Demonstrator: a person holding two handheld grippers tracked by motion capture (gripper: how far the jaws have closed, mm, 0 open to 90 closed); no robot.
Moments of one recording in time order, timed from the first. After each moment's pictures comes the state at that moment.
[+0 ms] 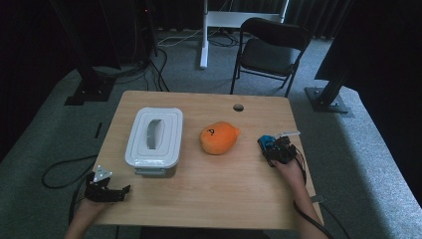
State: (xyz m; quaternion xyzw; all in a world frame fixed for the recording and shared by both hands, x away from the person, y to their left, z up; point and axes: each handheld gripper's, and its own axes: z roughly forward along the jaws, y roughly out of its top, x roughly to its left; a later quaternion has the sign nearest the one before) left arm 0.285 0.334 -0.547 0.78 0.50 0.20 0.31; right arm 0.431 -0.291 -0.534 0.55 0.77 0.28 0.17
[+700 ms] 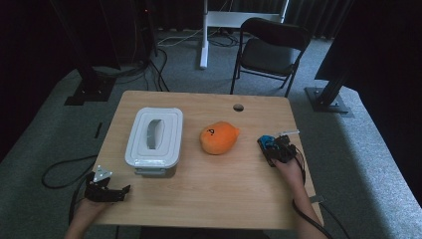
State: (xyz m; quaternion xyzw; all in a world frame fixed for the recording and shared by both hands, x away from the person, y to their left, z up) left arm 0.285 0.334 -0.547 0.78 0.50 0.20 0.31; right arm 0.431 -0.286 -0.528 0.56 0.77 0.26 0.18
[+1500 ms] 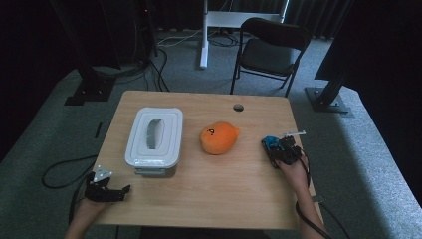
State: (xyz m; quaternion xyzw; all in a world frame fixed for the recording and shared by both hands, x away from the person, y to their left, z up) left arm 0.285 0.334 -0.547 0.78 0.50 0.20 0.31; right arm 0.414 -0.295 -0.511 0.58 0.75 0.27 0.17
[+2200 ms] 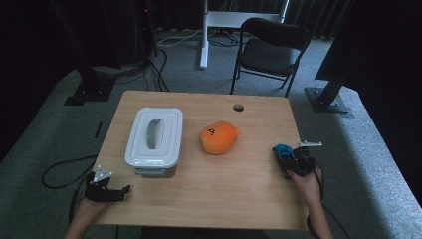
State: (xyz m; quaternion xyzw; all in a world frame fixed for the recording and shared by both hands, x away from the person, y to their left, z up) left arm 0.285 0.334 -0.547 0.78 0.50 0.20 0.31; right arm 0.365 -0.326 -0.503 0.60 0.73 0.27 0.18
